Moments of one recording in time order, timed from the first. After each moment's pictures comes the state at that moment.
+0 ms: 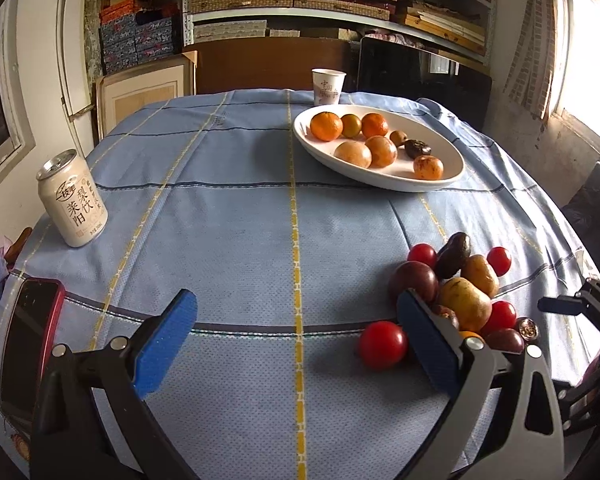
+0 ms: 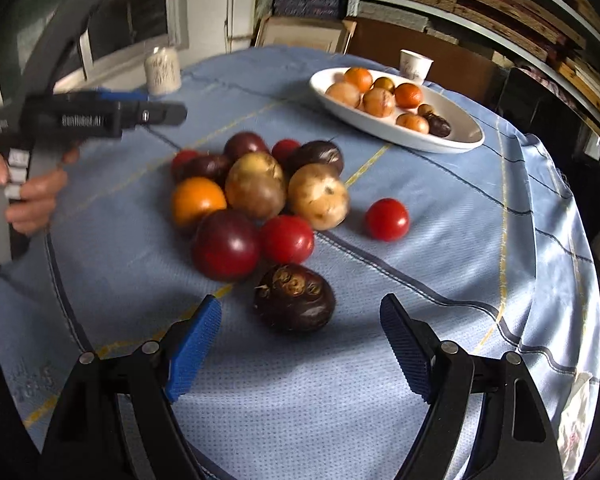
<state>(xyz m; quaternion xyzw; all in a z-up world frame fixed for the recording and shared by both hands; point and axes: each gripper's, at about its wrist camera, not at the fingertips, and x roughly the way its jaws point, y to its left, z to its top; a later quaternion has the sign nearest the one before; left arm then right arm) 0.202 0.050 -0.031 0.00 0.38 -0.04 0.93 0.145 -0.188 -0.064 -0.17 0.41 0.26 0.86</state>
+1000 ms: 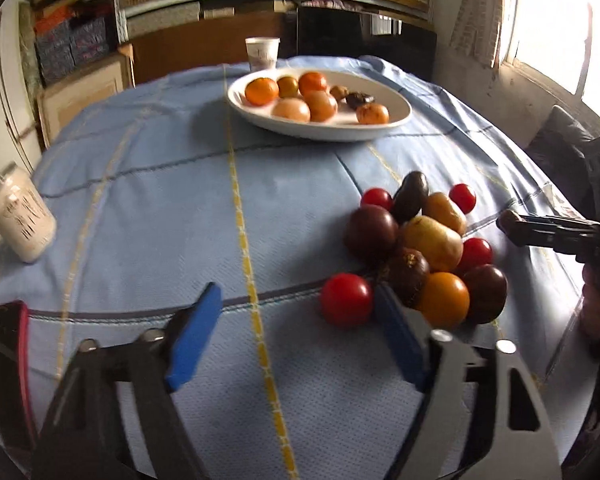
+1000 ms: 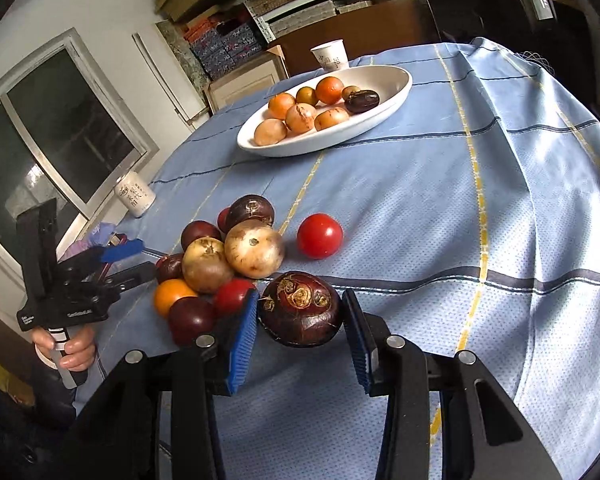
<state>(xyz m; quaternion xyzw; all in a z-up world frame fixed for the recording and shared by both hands) 0.201 0.035 -0.051 0.05 0.42 -0.15 0.89 0.184 -0.261 -0.066 0.12 0.42 0.25 0.87</state>
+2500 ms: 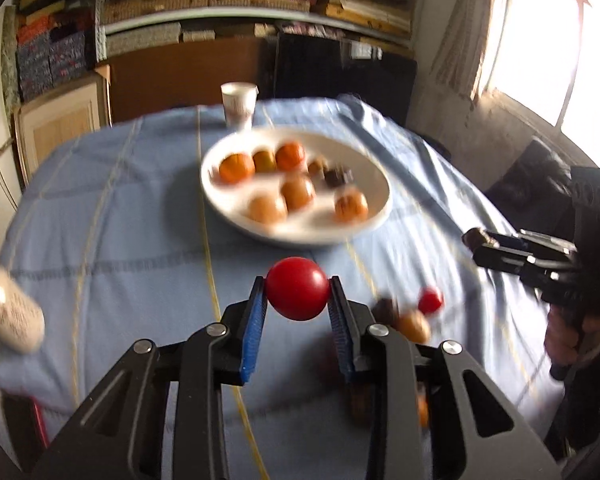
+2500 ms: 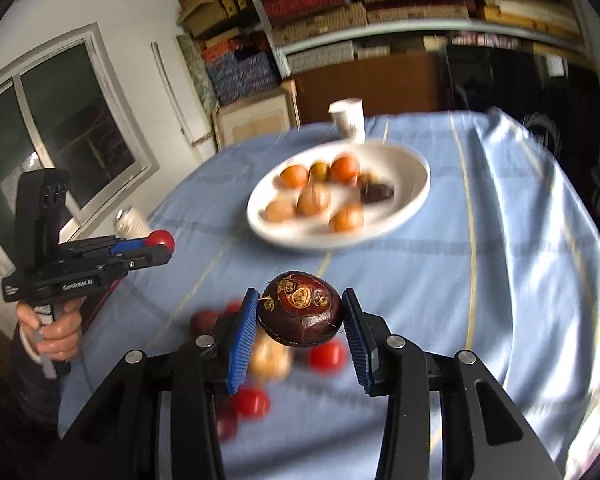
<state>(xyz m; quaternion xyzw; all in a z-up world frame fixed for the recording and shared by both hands) 0.276 0.018 0.022 0.02 0.38 -0.19 0.91 0.227 -0.247 0.000 0.07 0.34 0.24 0.91</state>
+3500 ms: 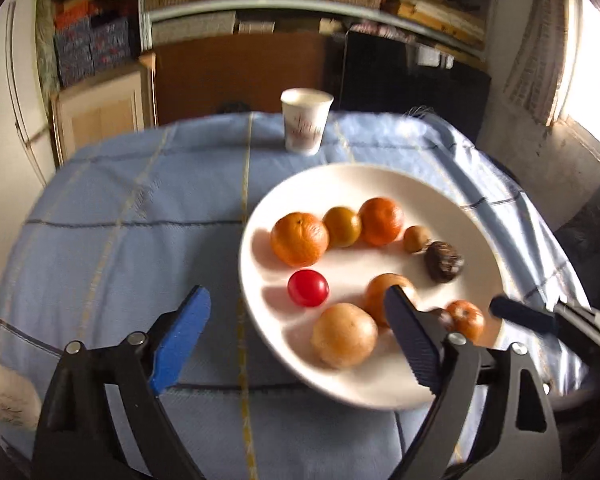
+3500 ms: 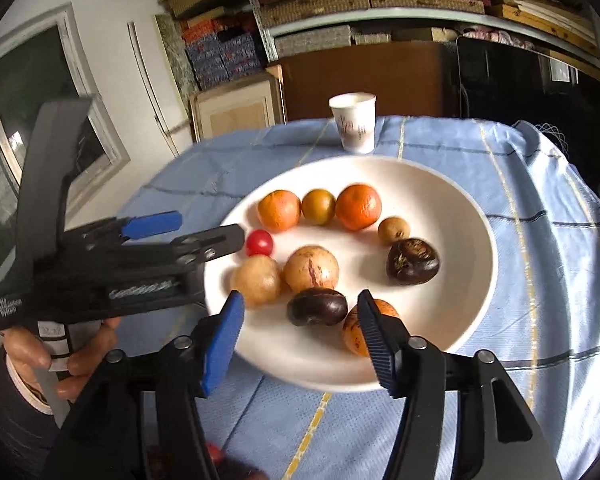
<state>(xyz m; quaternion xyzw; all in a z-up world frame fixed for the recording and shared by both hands) 0.412 0.002 0.002 0.01 0.39 -0.08 0.92 0.348 -0.179 -0.011 0.05 0.37 0.21 0.90</state>
